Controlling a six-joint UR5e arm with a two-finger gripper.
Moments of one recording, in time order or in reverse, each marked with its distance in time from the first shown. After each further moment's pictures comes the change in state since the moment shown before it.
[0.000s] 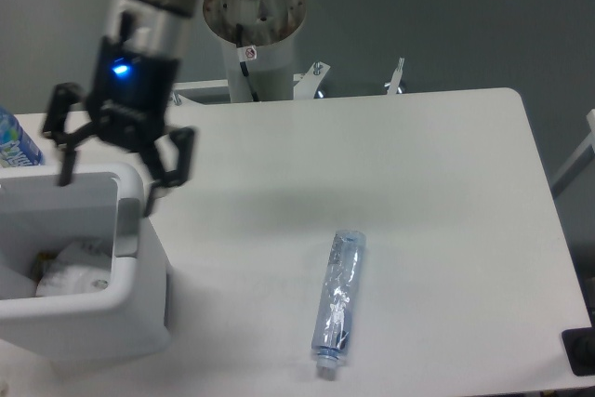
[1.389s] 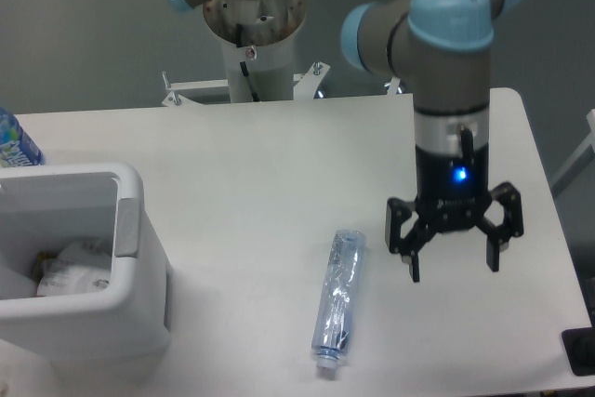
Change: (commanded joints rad) arm 0.224 -0.382 0.140 0.003 0.216 0.129
